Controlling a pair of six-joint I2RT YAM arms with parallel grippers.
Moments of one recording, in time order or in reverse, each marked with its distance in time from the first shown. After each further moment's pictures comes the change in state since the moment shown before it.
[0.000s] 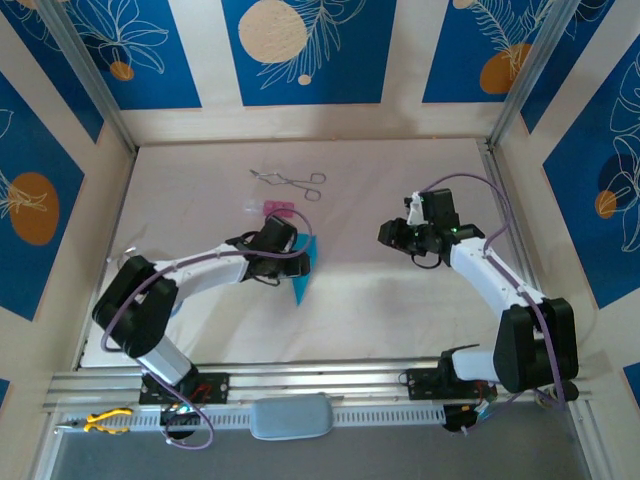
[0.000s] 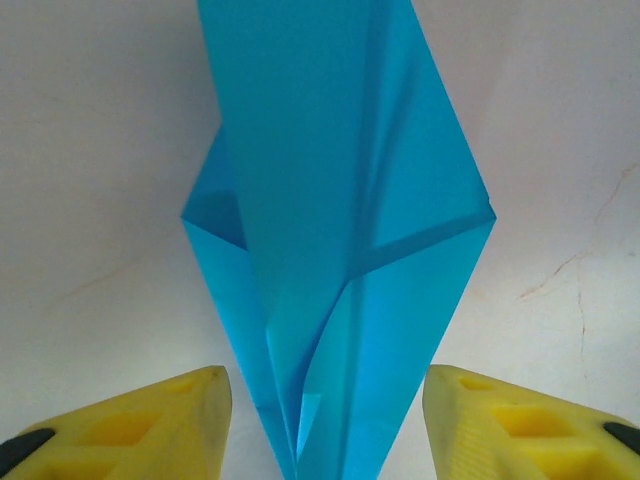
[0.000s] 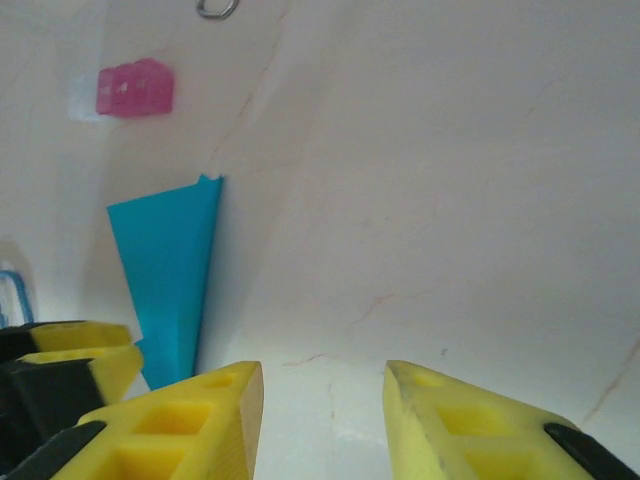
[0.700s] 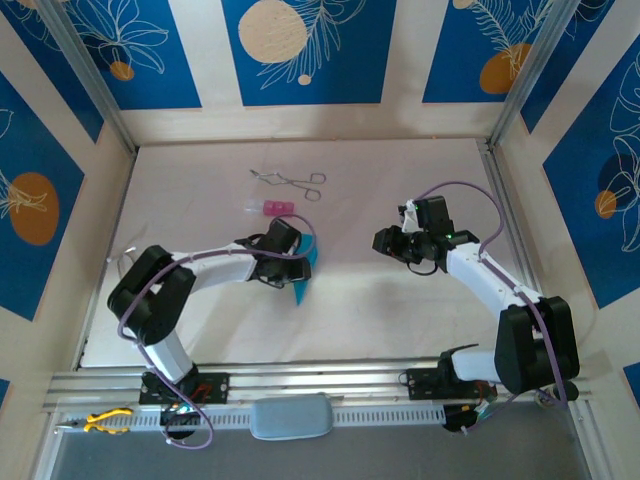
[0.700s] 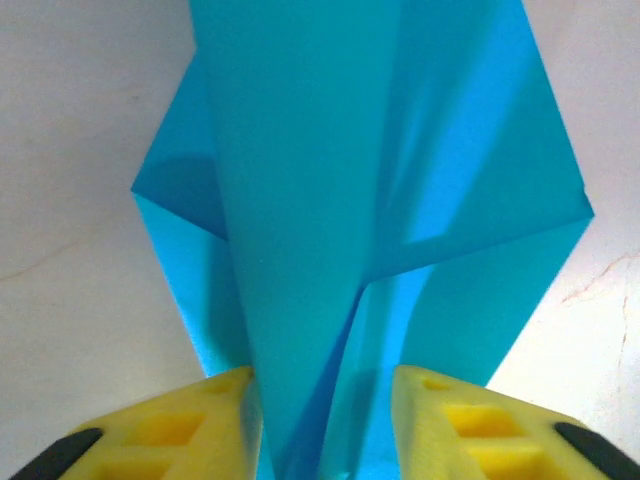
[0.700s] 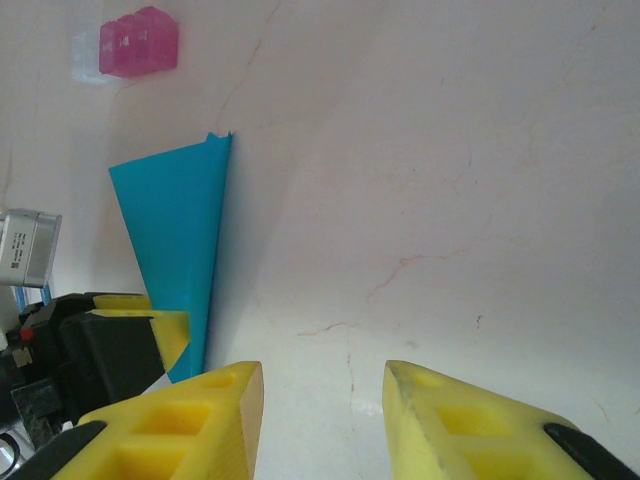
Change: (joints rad) left arm 0.001 0.096 0.000 0.046 0.064 -0.048; right arm 0.034 -0.003 -0.060 0.038 -0.031 0.042
